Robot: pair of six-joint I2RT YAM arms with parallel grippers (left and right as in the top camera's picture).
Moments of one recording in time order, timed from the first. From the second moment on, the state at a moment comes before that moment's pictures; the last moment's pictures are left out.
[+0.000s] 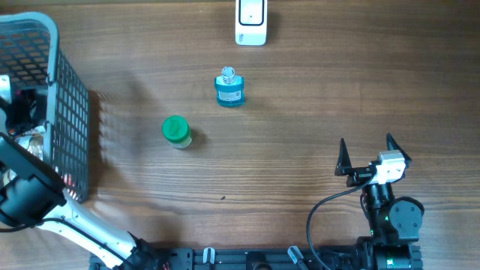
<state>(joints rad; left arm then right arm) 0.75 2.15 1.66 -0.60 -0.14 0.51 0.00 0.02 0.01 0.00 -0.08 -0.07</state>
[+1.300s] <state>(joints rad) 0.74 2.15 1.66 -0.63 -0.10 0.41 0.00 0.02 0.01 0.00 -0.08 -0.07</state>
